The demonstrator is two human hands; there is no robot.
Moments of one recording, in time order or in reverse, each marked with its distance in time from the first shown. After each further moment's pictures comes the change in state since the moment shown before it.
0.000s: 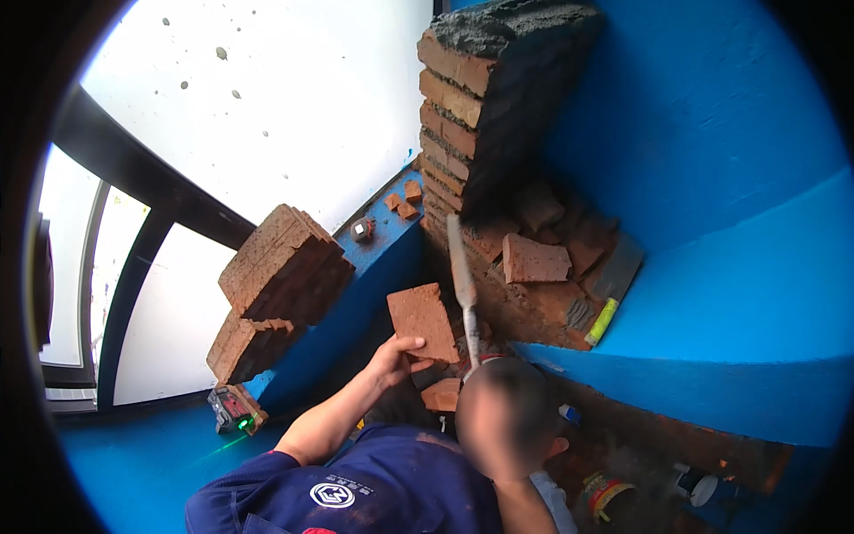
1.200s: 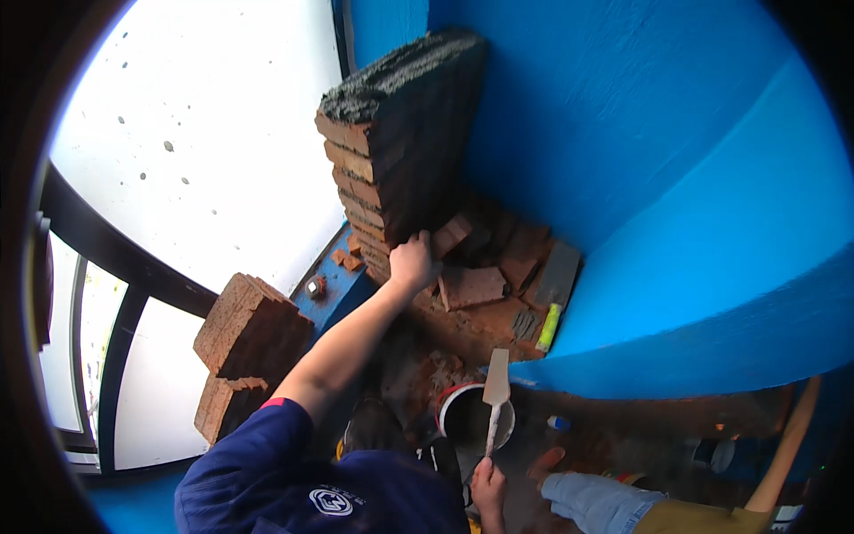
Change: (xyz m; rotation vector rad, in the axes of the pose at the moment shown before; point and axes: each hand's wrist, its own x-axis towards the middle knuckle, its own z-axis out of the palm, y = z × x) left_hand 0.138 0.123 0.210 1.801 0.405 1.062; right_hand -0.164 0.001 0.096 1.345 0.069 1.142
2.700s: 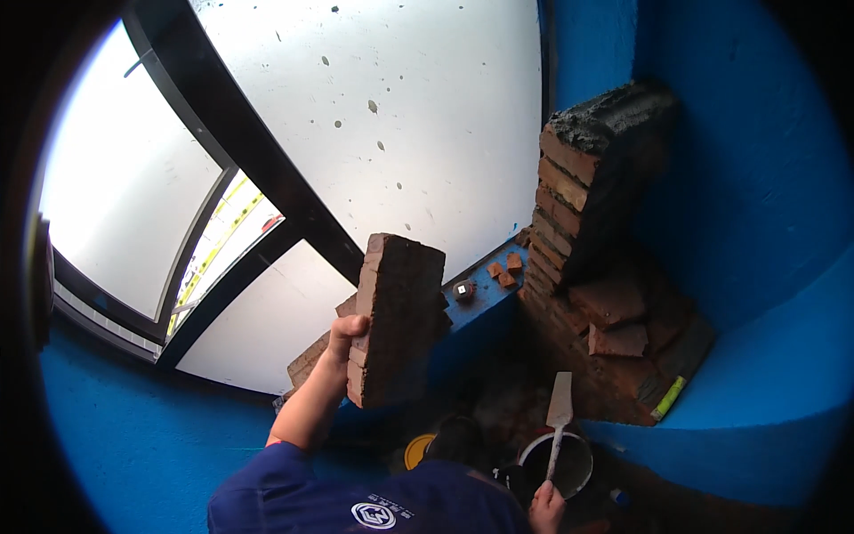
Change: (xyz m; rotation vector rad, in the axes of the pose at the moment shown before) left_hand -0.242 -0.146 -0.277 -1.647 -0.240 -0.400; right_hand 0.031 -0.005 0.029 -0.102 -0.332 -0.054
